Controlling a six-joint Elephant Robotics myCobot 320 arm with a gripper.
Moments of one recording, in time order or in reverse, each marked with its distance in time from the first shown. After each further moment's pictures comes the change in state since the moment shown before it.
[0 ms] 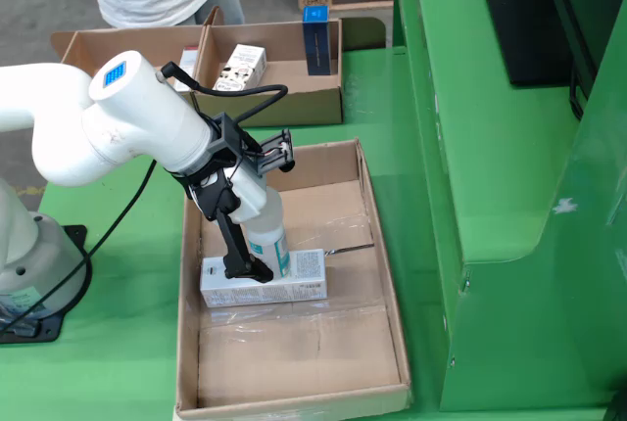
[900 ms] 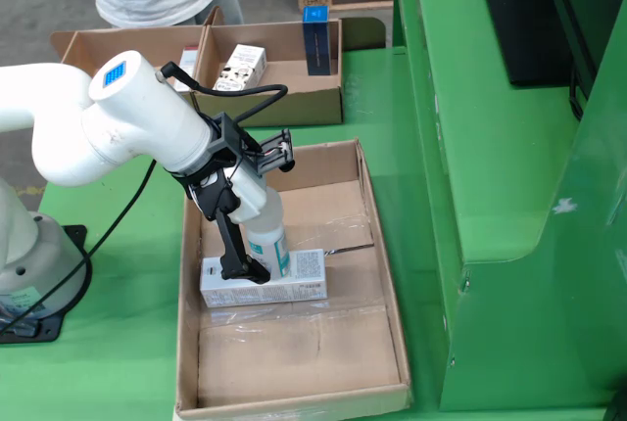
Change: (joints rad) arm 0.002 0.000 0.000 0.000 0.000 0.000
